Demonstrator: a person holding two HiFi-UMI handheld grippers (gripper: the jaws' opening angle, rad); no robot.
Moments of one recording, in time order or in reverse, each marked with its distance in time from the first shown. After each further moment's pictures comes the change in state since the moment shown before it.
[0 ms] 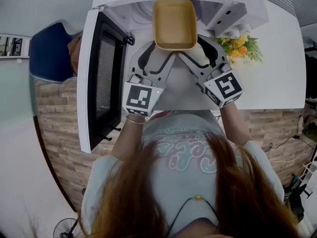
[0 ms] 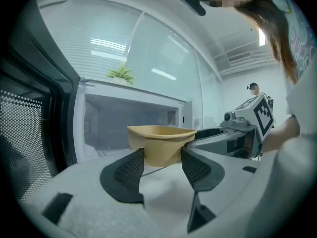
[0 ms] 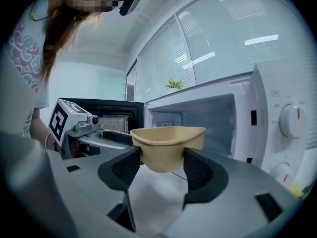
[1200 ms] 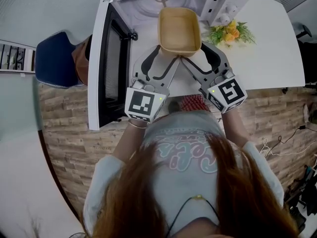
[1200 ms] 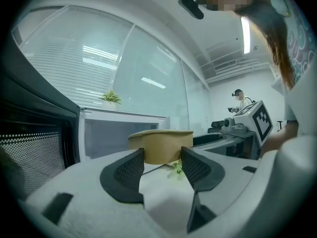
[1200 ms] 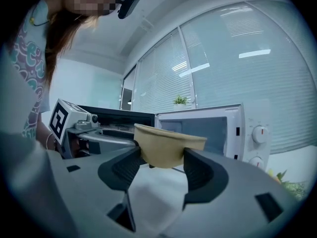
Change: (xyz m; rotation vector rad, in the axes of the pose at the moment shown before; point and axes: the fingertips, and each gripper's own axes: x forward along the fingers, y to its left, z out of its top) left arm -0.074 -0.048 0.024 0.060 -0.088 -0.112; right arm -0.063 0.066 0.016 -0.022 -0.064 -0.114
